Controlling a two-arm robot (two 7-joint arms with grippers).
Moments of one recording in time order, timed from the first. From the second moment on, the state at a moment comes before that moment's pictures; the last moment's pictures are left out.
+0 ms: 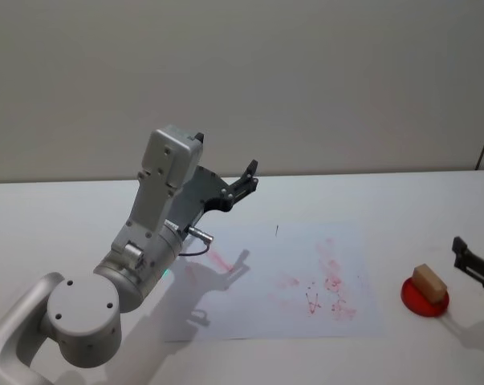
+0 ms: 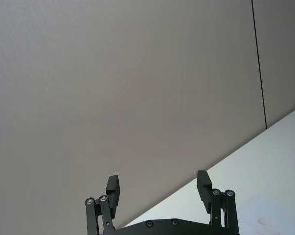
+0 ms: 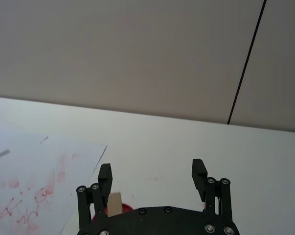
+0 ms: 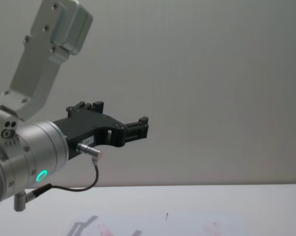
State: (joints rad) left arm -0.24 0.38 0.45 -1.63 -0.20 0.01 -0.01; right arm -0.23 0.53 -0.09 -1.87 0.44 0.12 0.03
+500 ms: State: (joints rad) left arm -0.24 0.38 0.45 -1.63 -0.20 0.01 -0.01; right arm -0.27 0.54 -0.11 -1.87 0.39 0.22 0.07
